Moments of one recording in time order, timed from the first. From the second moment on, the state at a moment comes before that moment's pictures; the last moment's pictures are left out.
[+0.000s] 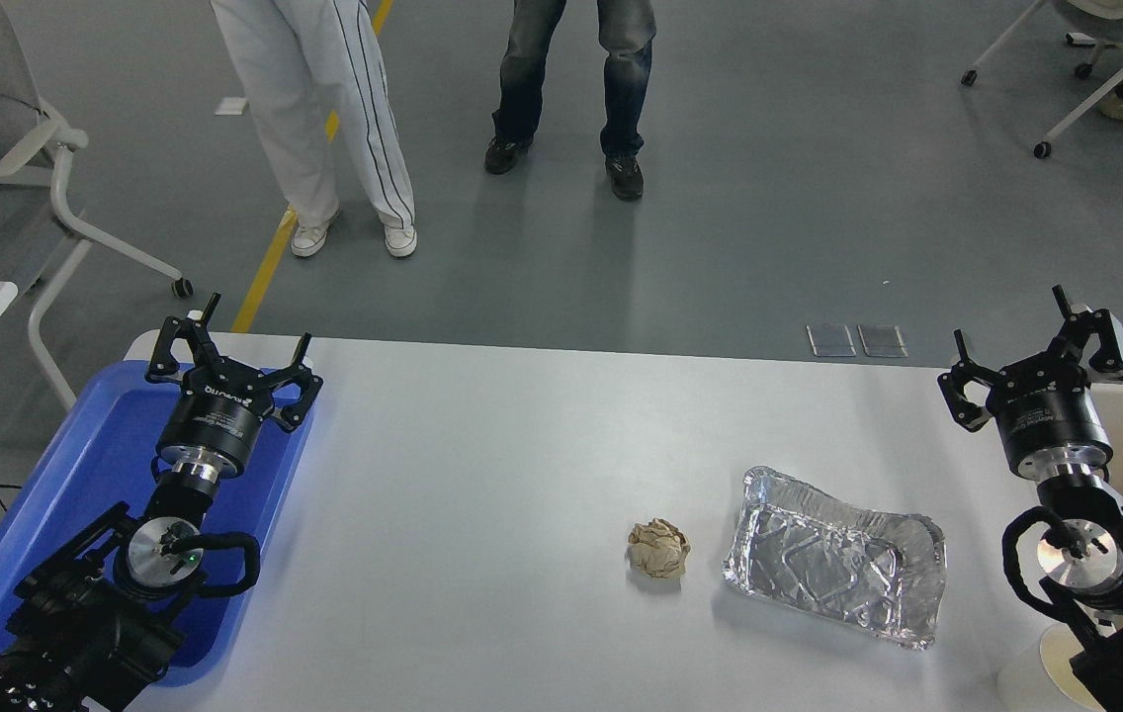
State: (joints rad) left arm -0.52 0.22 -0.98 -0.54 -0.09 -0.62 -0.34; right arm 0.33 -0.35 1.17 0.80 -0.20 0.28 0.42
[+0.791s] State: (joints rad) left arm -0.52 0.21 -0.98 -0.54 -0.09 -0.62 -0.34; right arm 0.34 -0.34 1.17 0.80 -0.20 0.28 0.42
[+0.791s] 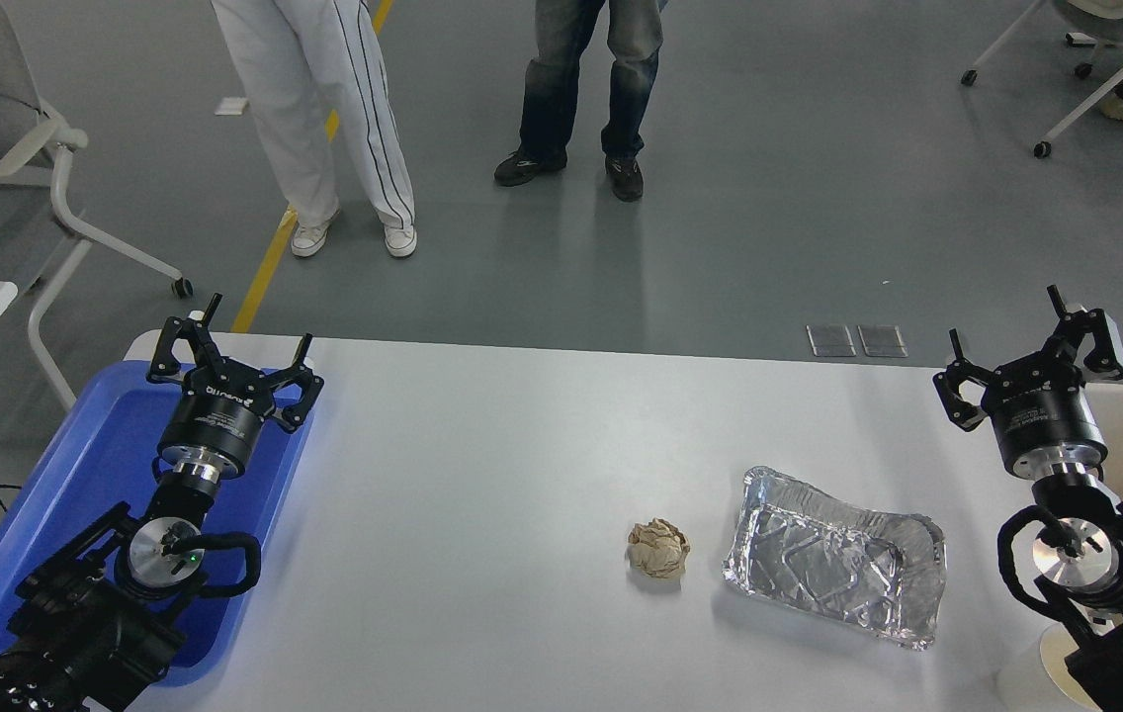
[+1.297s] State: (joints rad) left arm -0.52 0.21 -0.98 -0.54 -0.09 -0.62 -0.34; right arm 0.35 -0.47 1.00 0.80 -0.19 0.26 0.41
